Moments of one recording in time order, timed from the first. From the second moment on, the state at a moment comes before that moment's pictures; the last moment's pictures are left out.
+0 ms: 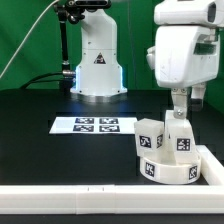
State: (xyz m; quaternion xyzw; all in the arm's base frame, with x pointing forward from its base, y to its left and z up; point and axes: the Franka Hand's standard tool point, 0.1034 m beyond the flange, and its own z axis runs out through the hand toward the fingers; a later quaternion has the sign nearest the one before) arm 0.602 0.097 0.106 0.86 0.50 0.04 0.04
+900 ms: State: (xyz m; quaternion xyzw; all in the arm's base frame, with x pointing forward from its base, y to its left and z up) arm 0.599 0.097 0.079 0.86 0.51 0.02 0.04
